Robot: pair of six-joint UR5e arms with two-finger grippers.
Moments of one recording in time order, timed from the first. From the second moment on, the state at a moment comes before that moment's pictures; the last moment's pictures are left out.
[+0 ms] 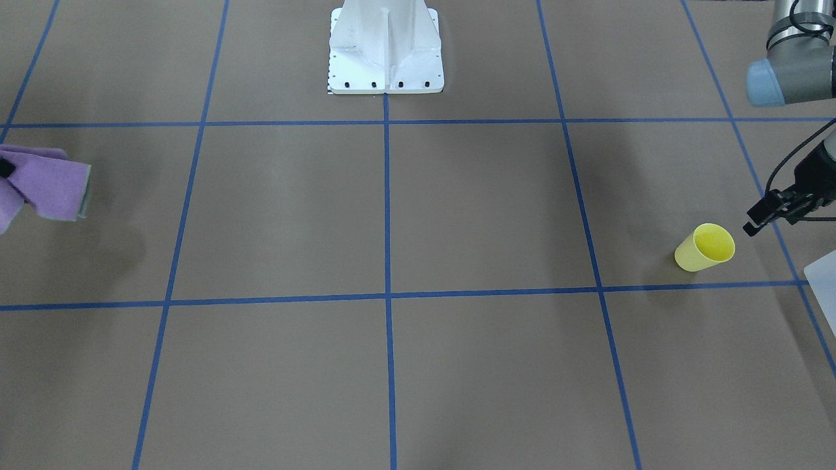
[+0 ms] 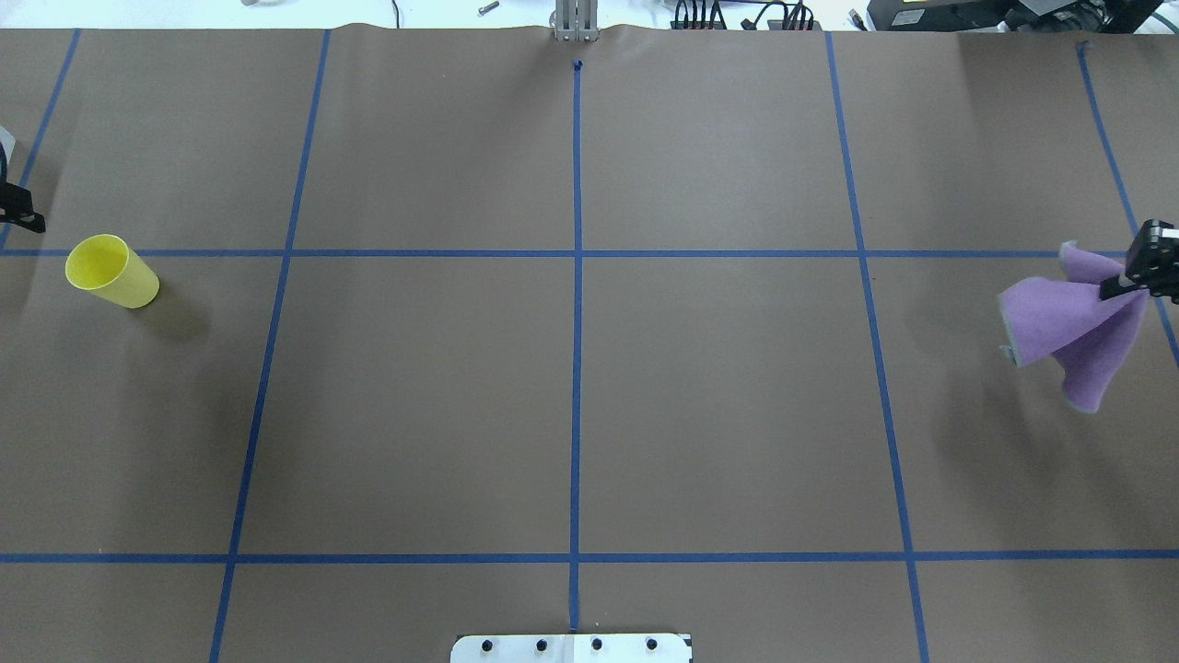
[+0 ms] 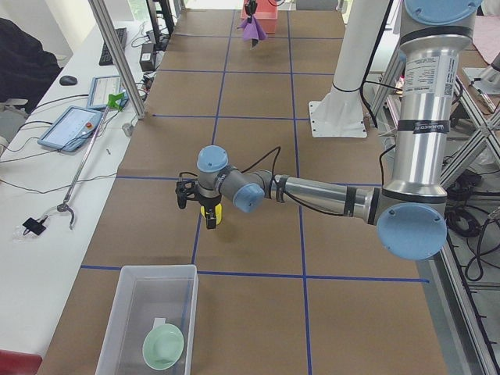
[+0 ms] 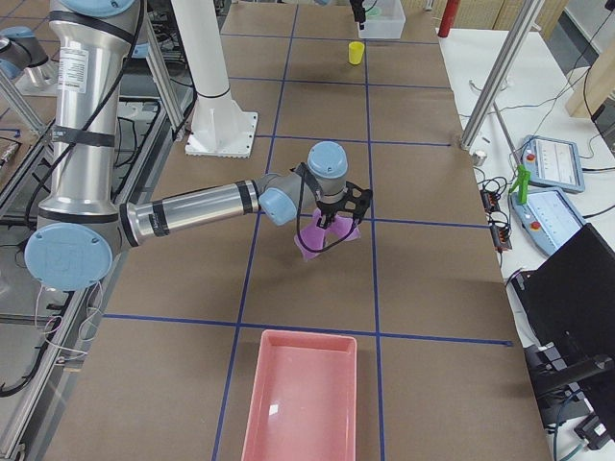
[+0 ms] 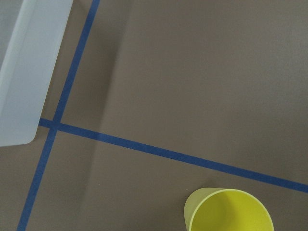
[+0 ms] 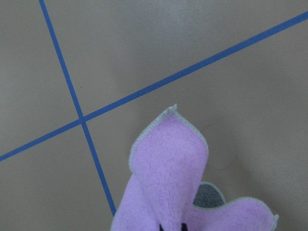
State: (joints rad) left arm -1.19 -1.60 -1.63 -2.03 -2.20 -0.88; right arm 1.30 -1.73 1.95 -1.18 2.47 1.03
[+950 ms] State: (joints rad) left arm -1.13 -1.66 -1.52 -2.05 -2.20 -0.88; right arm 1.51 -1.74 1.96 -1.45 2.46 0.59
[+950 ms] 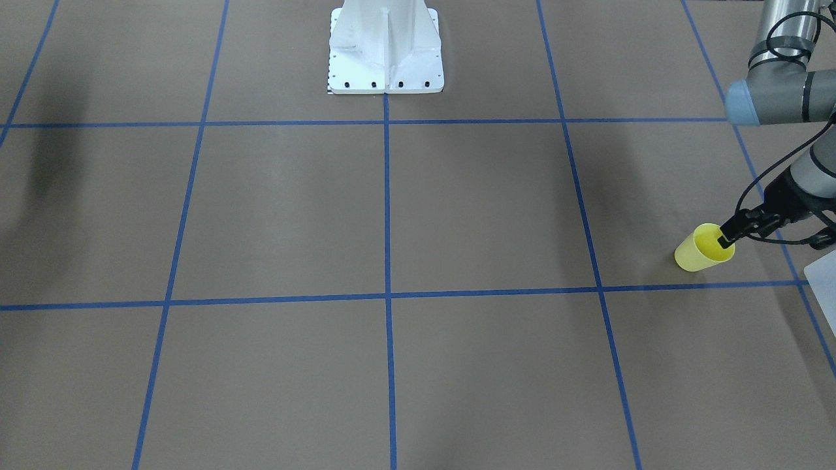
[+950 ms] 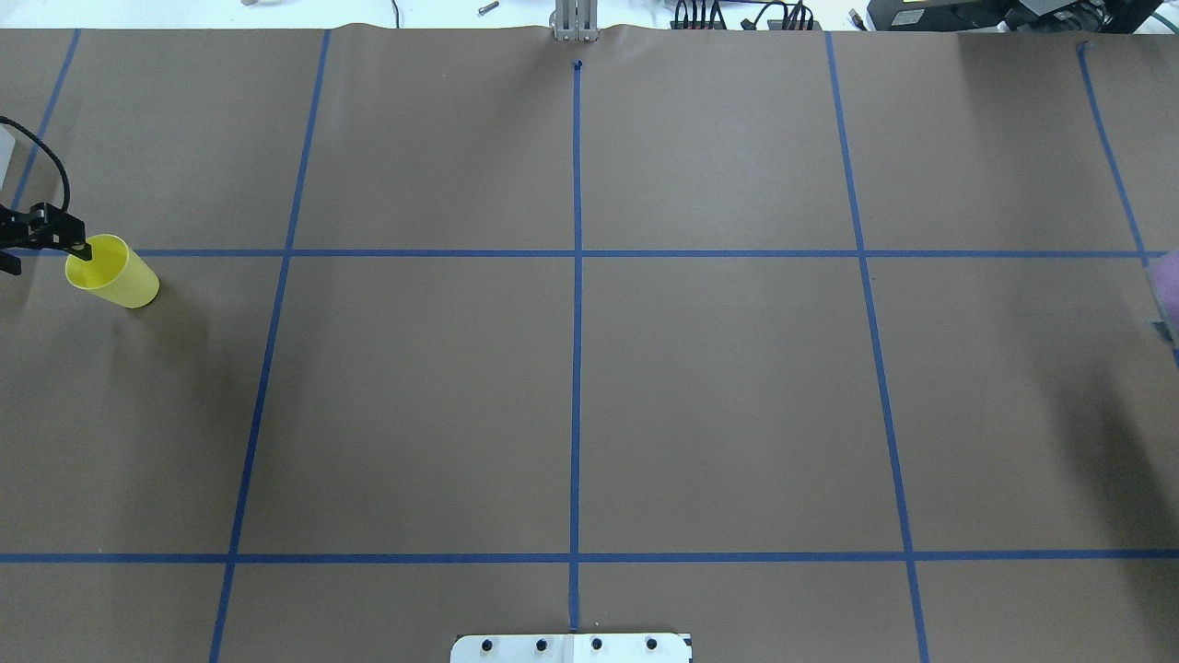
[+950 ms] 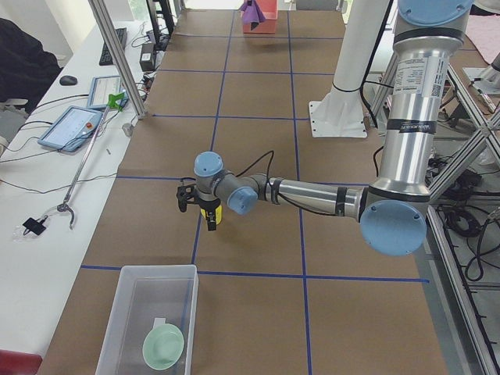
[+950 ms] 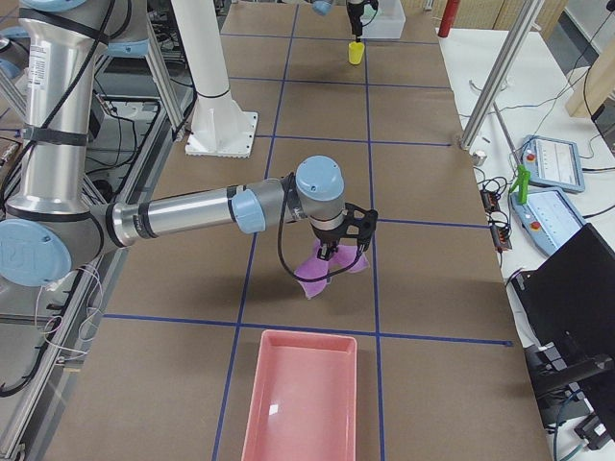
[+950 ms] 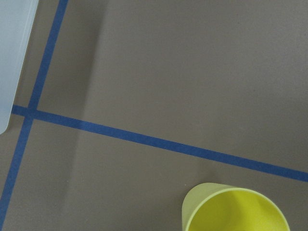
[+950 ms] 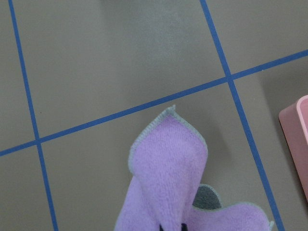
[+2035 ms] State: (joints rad) left arm -1.17 -1.68 -1.54 -1.98 -2.29 -0.91; right arm 1.62 -1.77 1.96 -1.53 2.44 0.41
